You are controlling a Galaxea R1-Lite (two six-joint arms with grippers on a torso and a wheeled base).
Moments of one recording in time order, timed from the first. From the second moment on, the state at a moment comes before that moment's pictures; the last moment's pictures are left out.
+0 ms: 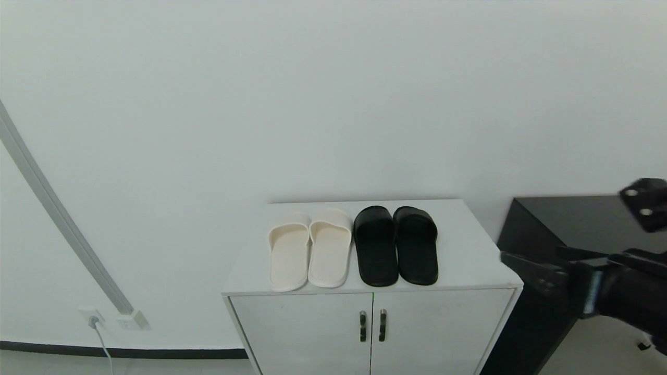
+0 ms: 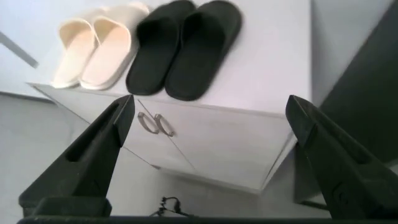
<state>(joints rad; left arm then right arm) 0.00 0.00 0.00 0.00 0.00 0.01 0.70 1.22 -0.58 -0.35 -0.35 0.28</state>
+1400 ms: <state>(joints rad) 0.00 0.00 0.00 0.00 0.00 0.01 0.69 2.26 -1.36 -0.51 -0.64 0.30</state>
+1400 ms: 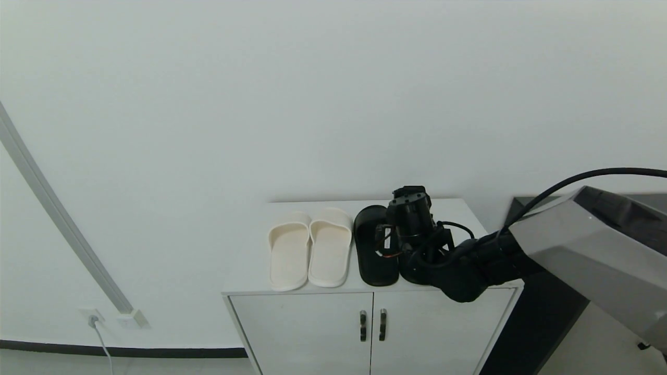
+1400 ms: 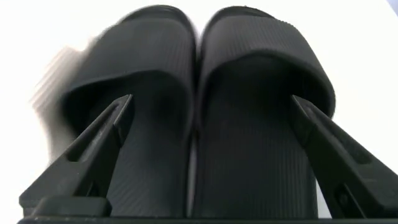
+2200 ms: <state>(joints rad) 0.00 0.00 0.00 0.00 0.00 0.01 0.62 2.46 -1.62 -0.50 -0.62 0.20</state>
